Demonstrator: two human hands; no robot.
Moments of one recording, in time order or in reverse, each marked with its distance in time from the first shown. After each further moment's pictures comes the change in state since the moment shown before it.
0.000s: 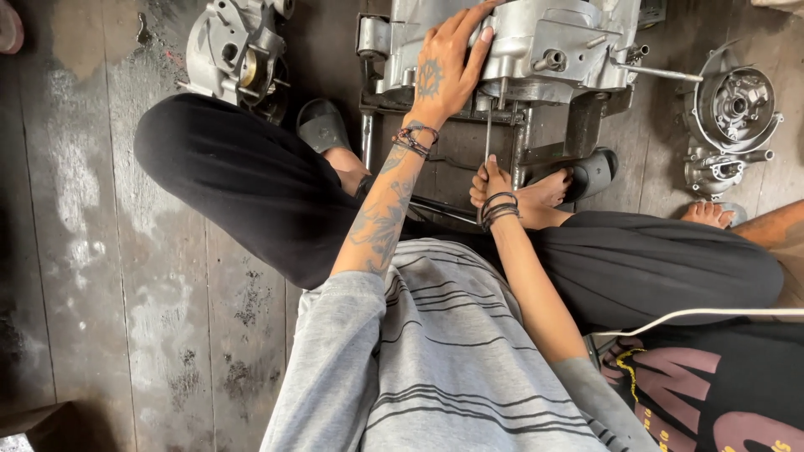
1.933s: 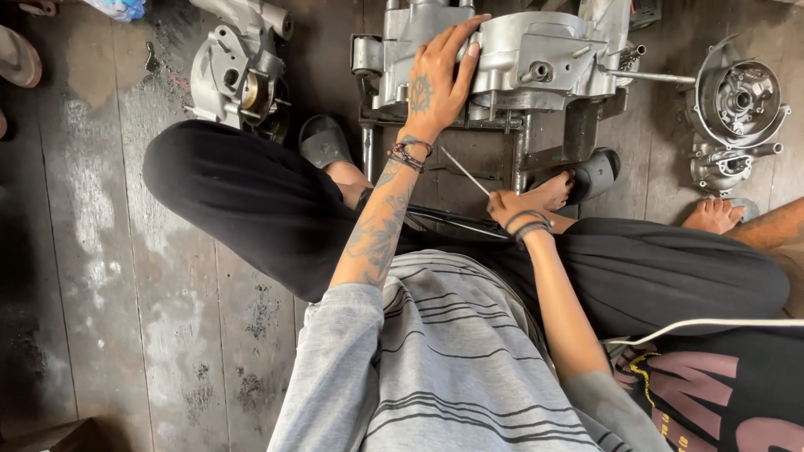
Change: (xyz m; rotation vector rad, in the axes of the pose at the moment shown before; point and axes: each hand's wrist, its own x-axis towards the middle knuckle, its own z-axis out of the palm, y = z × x) left_hand 0.006 0.011 -0.006 -0.050 -0.023 -0.052; right_hand 0.055 0.000 -0.235 -0.749 -1.547 -0.115
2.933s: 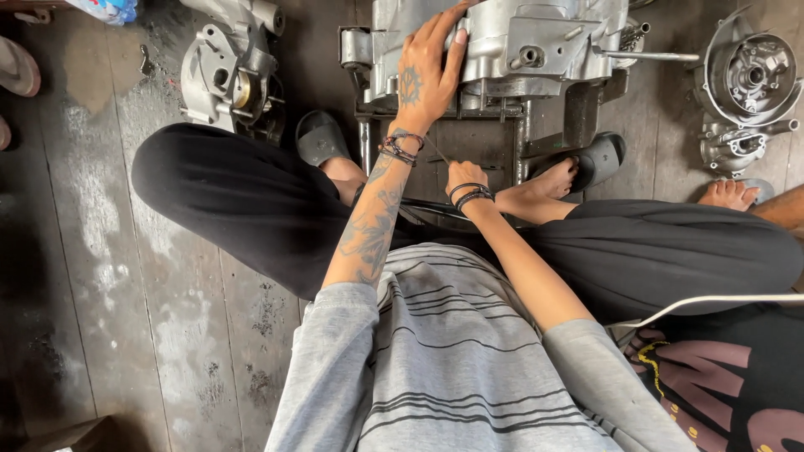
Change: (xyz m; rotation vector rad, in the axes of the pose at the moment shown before) left_hand -0.005 -0.008 0.006 0.012 -0.001 0.038; right_hand 0.292 -0.132 -0.002 -0.935 0.935 1.453
